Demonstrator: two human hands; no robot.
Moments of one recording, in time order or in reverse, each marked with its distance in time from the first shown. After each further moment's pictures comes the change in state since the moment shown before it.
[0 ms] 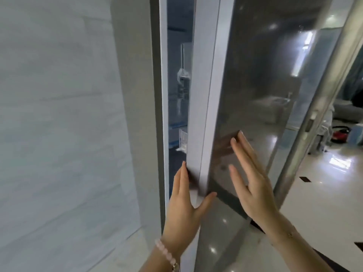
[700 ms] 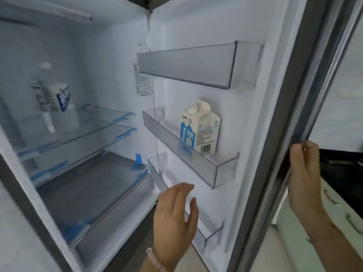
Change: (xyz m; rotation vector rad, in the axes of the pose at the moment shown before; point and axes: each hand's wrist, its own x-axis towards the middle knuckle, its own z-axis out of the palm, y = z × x) left_hand -0.025 0.041 0.161 -0.101 -0.099 0.750; right_hand -0.094 0.017 -0.245 -0.057 0.732 0.659
